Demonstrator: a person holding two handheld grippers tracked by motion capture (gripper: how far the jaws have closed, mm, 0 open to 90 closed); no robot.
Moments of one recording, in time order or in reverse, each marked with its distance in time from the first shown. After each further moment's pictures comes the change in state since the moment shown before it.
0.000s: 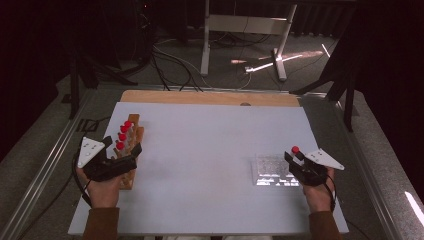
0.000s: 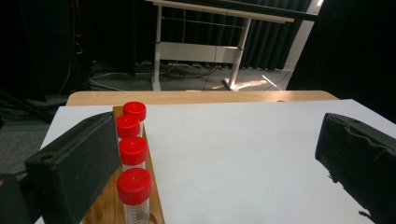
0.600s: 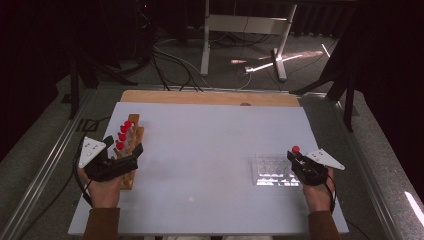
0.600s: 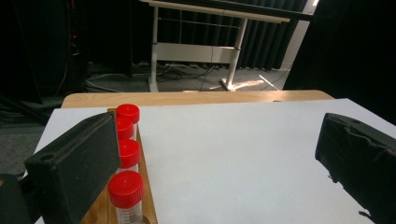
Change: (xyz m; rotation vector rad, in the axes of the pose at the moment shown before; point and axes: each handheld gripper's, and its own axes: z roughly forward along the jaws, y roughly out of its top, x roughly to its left) left arm -0.003 0.001 0.000 -0.001 -0.013 0.006; right arm -0.003 -0.001 0.000 -0.004 -0.017 0.025
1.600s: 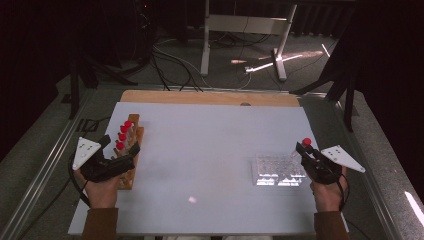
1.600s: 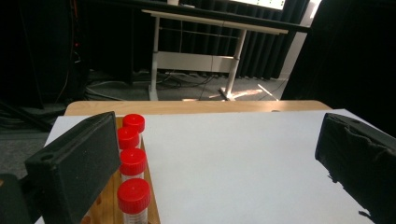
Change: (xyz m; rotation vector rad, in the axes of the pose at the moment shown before) left arm 0.004 0.004 -0.008 -0.047 -0.003 -0.018; right arm 0.001 0.034 -0.035 -0.154 0.014 0.012
